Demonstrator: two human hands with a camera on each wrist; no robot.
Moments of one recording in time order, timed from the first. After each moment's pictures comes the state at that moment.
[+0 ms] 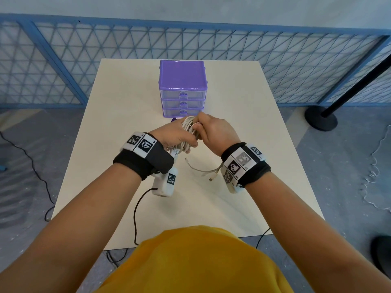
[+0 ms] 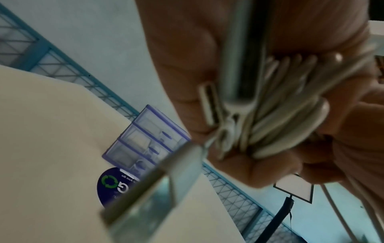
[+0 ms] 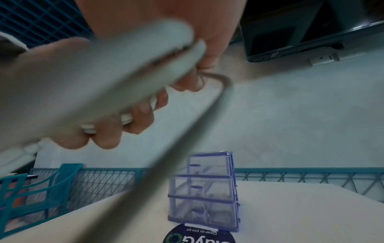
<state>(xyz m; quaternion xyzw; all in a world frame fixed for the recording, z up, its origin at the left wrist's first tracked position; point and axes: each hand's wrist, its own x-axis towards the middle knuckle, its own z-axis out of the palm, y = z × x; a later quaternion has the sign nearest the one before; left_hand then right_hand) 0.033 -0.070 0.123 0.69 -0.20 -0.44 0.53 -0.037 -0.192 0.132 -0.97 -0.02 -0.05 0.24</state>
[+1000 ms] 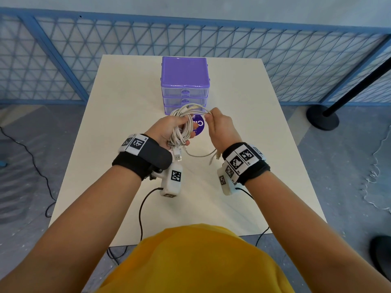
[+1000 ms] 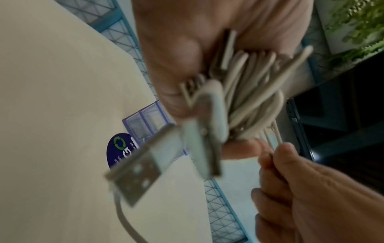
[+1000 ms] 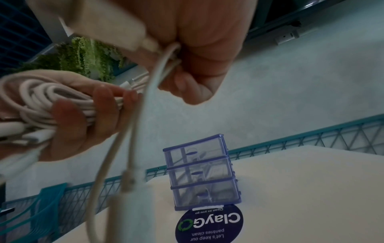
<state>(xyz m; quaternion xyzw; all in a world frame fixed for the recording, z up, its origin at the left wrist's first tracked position) 0.038 -0.063 0.112 0.60 0.02 -0.39 0.69 -0.033 -0.193 0.124 -0.91 0.14 -0.06 0.39</state>
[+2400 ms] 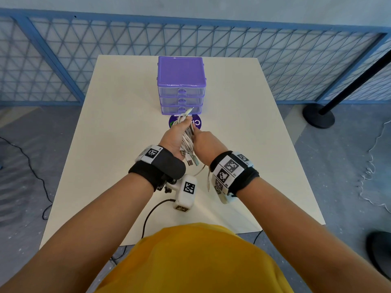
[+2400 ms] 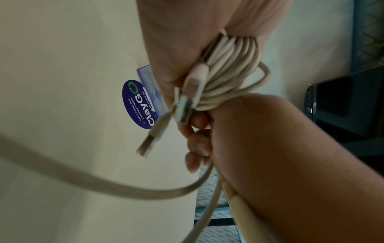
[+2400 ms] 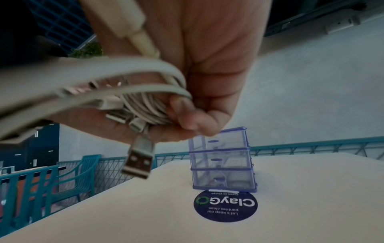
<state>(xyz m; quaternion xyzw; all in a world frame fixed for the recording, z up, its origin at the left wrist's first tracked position) 0.010 -0.090 0.090 0.49 0.15 -0.33 0.79 -0.037 -0.168 0.103 -0.94 0.10 0.12 0.29</state>
